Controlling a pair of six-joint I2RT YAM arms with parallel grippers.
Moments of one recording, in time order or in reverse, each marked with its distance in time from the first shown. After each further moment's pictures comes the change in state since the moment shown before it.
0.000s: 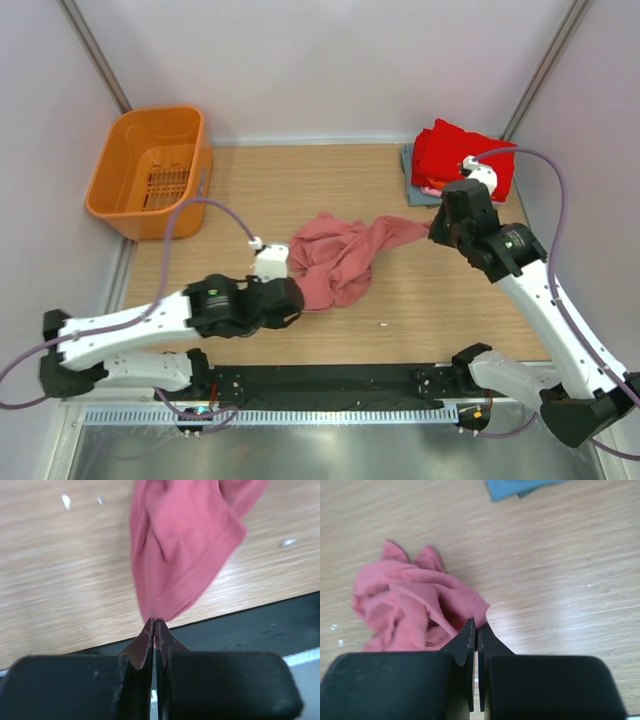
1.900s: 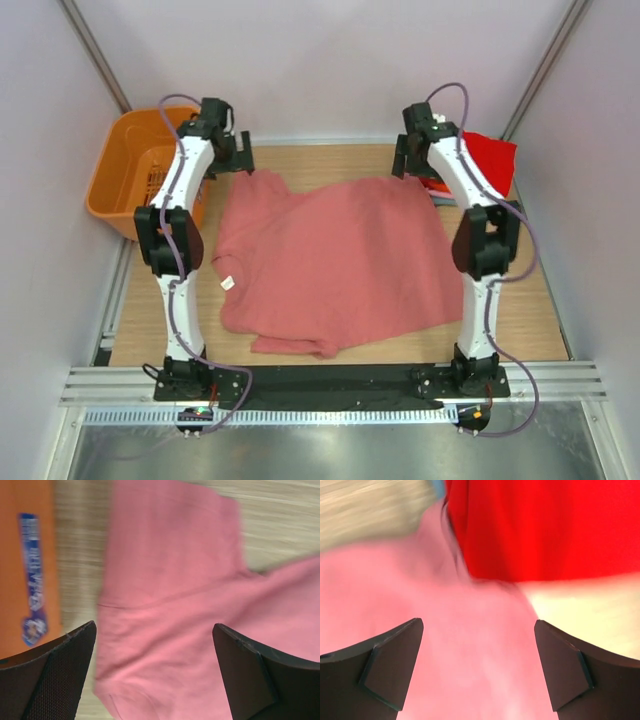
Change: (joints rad) left arm 1.207 1.072 1.131 0.124 0.473 0.756; right arm -0.230 1.148 0.923 -0.077 -0.013 -0.204
